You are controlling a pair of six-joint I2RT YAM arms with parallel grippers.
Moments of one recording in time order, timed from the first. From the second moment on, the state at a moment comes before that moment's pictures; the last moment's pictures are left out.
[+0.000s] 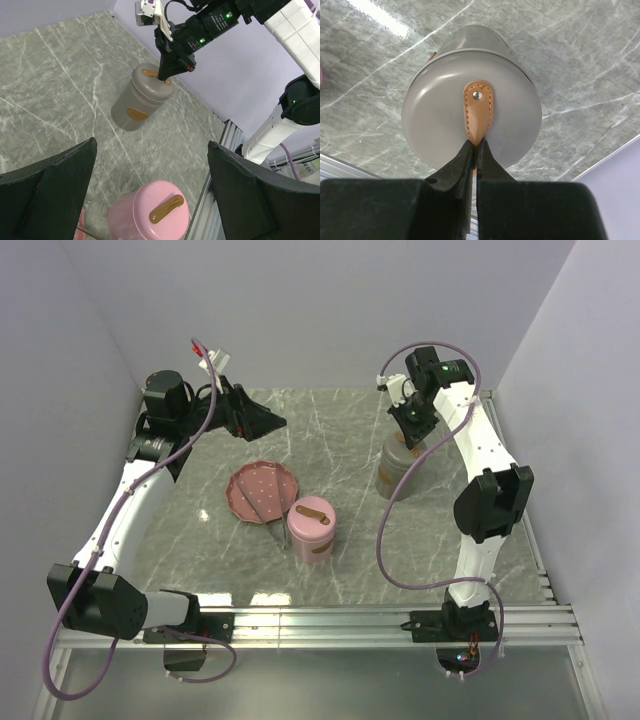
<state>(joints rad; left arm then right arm) -0.18 1.29 1.28 -0.10 0.90 -0.44 0.22 1.94 2.06 -1.37 -0.10 -0.43</state>
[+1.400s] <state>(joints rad) -0.18 1.29 1.28 -0.15 0.88 -0.44 0.44 1.73 1.70 -1.32 -0.27 -0.45</state>
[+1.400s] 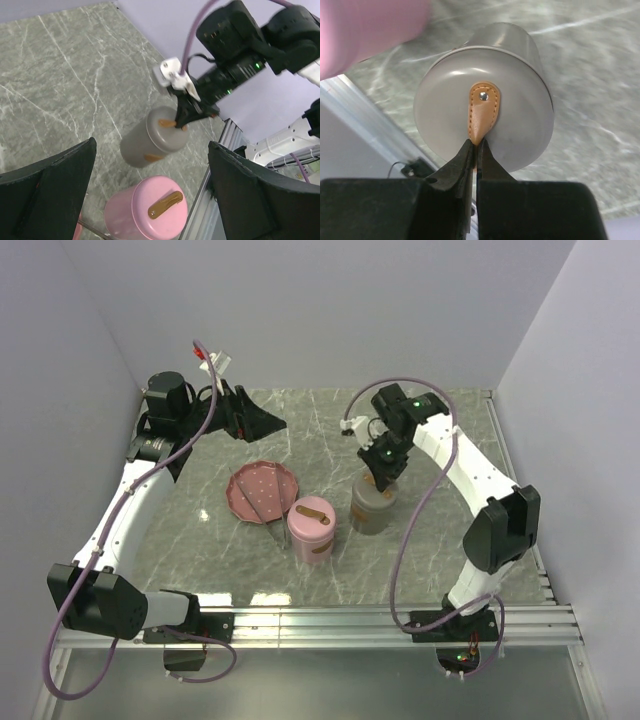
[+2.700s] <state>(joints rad) -0.14 1.25 1.21 -0.17 0.87 -0.45 0.64 1.58 1.47 -1.31 -0.41 -0.39</state>
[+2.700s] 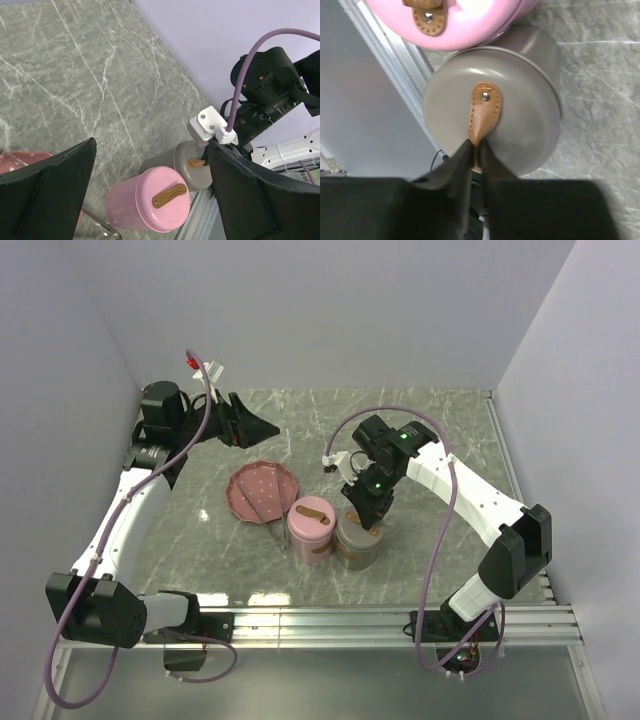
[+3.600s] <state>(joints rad) -0.13 1.22 1.18 -0.29 0.87 -0.32 0.62 1.60 1.61 -1.37 -0.31 -0.38</state>
